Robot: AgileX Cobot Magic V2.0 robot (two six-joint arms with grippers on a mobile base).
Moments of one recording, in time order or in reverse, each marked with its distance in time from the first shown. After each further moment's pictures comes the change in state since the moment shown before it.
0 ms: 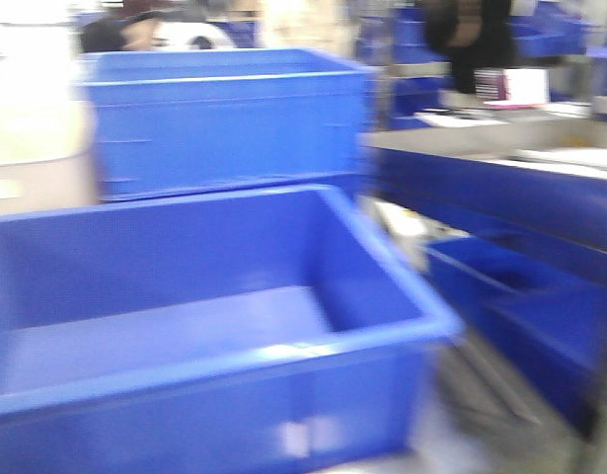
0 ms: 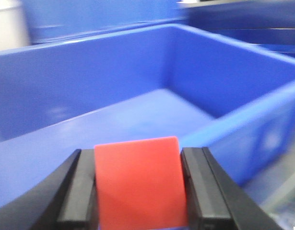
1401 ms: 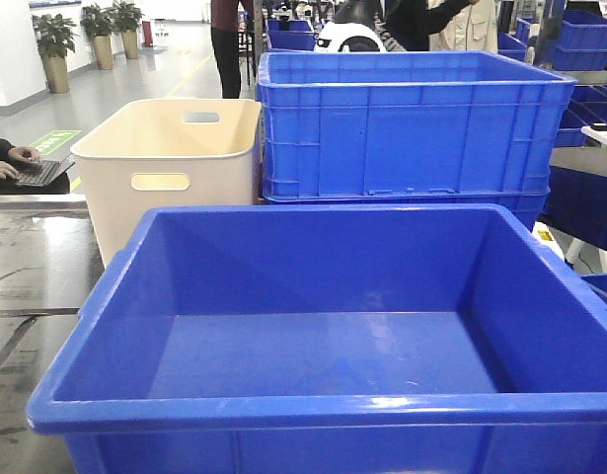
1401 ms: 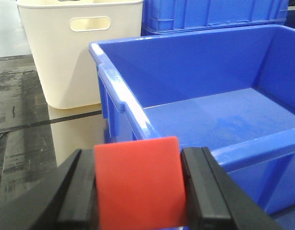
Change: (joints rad) left arm 0.000 0.000 0.000 0.000 0.000 0.000; right arm 0.000 0.000 0.000 0.012 -0.077 0.000
